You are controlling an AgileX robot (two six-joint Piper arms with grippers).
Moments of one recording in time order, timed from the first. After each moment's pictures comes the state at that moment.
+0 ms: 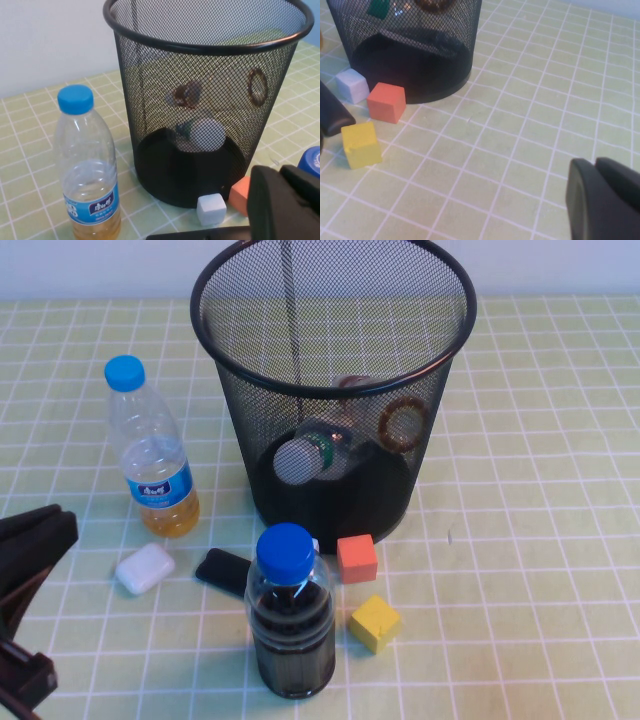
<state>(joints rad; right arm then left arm) 0.61 0.27 -0.32 -0.49 0.52 0.44 -0.51 0.51 -0.57 -0.20 0.38 0.16</state>
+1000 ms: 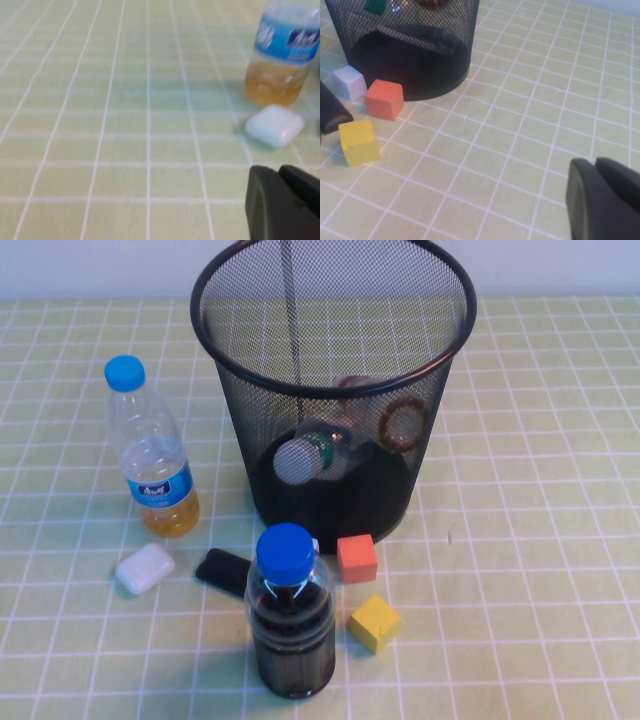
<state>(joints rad) 0.61 0.27 -0.32 -0.50 0.53 0.44 -0.05 -0.01 0.03 -0.04 0.35 -0.06</state>
